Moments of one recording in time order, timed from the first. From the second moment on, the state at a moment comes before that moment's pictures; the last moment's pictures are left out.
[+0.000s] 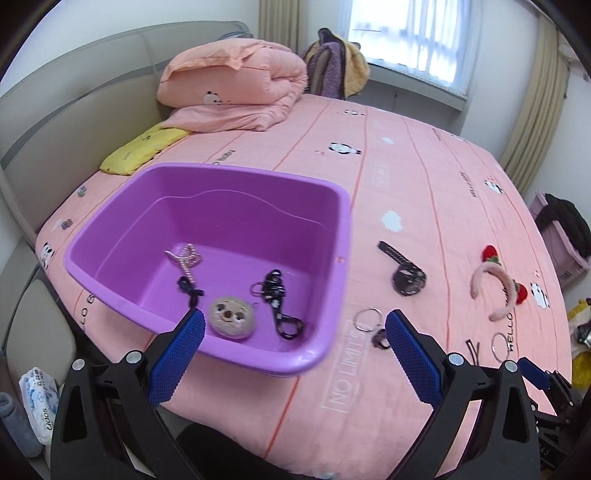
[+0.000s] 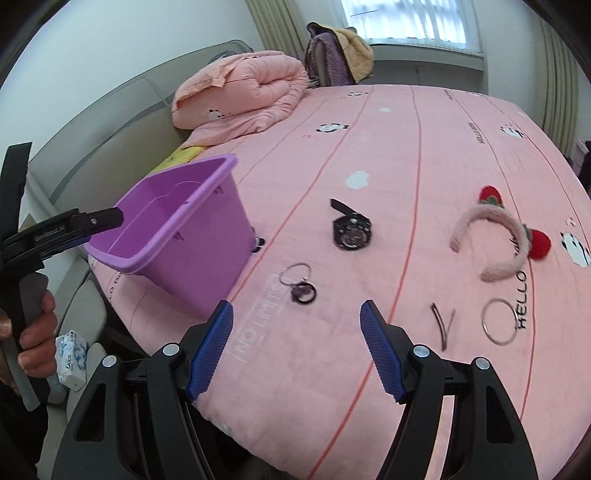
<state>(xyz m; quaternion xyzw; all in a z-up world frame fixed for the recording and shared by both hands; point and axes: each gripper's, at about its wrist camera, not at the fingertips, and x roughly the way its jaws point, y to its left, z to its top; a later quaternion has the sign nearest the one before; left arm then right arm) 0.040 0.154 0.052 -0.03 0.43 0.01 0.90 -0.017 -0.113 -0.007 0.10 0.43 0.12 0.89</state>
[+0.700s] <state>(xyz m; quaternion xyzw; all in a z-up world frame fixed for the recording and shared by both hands) 0.034 0.008 -0.038 0.02 0.47 -0.06 0.88 -0.048 -0.264 -0.048 0.13 0.44 -0.02 0.89</state>
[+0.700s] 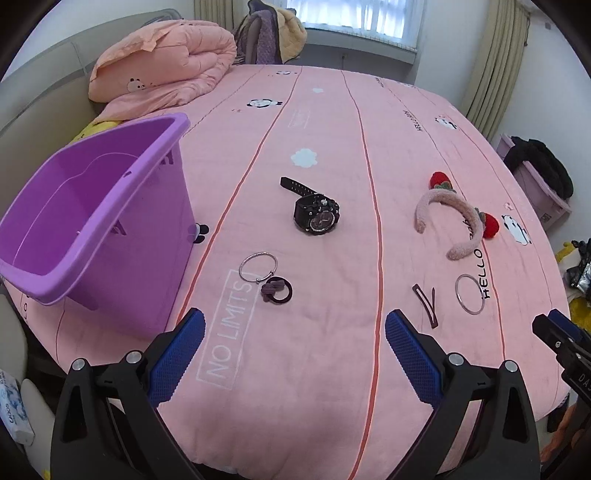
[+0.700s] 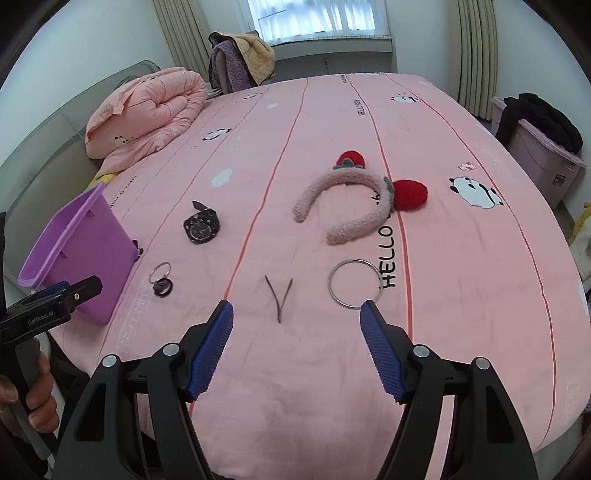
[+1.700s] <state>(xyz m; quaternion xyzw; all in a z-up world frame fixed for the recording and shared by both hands) 0.106 0.013 -0.163 0.00 0.56 0.02 0.83 0.041 -0.315 -0.176 0.11 0.55 -0.05 0.83</state>
